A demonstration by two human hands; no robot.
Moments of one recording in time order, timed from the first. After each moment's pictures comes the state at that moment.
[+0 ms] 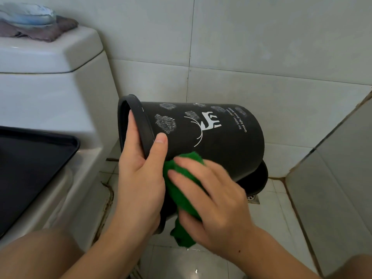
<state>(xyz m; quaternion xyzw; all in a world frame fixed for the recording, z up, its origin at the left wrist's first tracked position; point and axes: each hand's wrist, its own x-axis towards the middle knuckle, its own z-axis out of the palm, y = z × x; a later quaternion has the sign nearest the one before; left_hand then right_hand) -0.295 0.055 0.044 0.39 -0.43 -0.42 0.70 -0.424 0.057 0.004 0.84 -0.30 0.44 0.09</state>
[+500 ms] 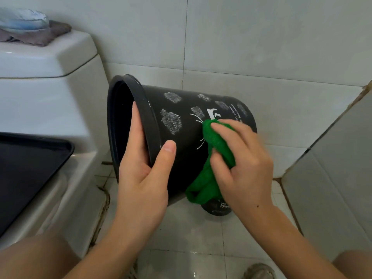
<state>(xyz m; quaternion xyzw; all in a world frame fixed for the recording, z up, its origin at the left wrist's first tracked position) -0.300 0.057 0.044 0.37 -0.53 -0.37 0.67 -0.451 0.020 0.031 0.73 -0.47 0.49 0.06</state>
